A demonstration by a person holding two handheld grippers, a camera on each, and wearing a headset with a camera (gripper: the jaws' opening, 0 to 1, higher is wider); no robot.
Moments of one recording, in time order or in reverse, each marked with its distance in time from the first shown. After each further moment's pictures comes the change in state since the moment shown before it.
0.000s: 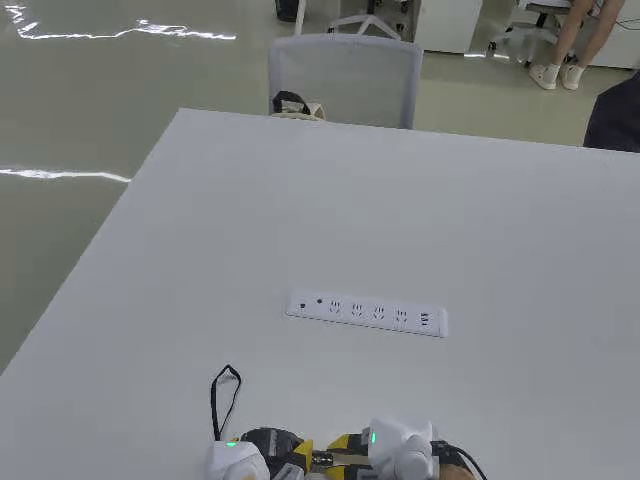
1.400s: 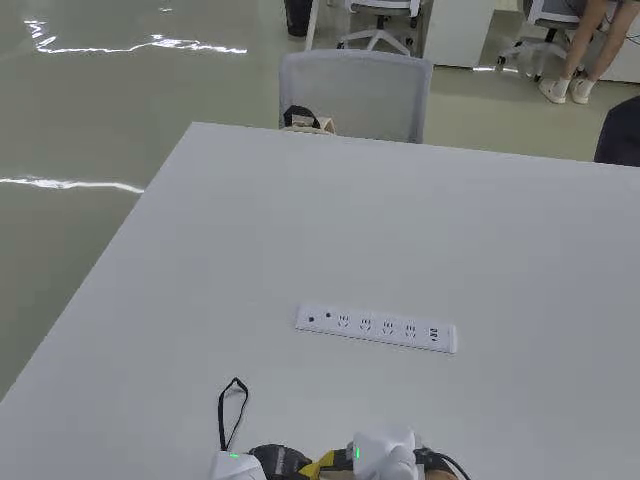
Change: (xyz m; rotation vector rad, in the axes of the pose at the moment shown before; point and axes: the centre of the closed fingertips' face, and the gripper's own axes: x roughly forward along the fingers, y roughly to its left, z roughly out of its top) left arm 0.001 0.001 -0.005 0.040 0.044 -0.079; right arm 0.019 0.009 0.011 -0.100 0.012 0.090
